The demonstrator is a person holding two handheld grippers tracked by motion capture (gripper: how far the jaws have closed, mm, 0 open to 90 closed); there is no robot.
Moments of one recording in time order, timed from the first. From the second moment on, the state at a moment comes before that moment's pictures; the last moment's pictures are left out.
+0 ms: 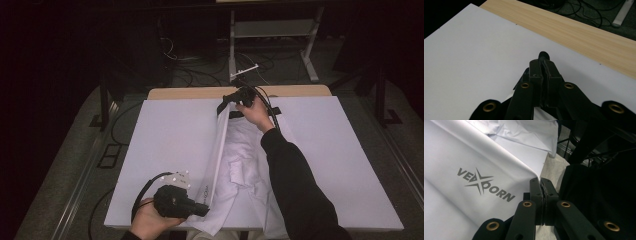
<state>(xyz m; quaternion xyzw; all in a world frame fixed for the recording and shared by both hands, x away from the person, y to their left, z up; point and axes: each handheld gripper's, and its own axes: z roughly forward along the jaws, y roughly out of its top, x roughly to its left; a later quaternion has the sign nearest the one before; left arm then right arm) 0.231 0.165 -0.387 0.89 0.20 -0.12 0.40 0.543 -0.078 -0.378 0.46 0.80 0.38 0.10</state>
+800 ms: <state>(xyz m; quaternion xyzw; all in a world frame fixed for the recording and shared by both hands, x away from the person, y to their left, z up) 0.238 0.111 -0.383 0.89 0.14 -0.15 0.41 0.541 -0.105 -0.374 0.46 0.80 0.38 0.10</state>
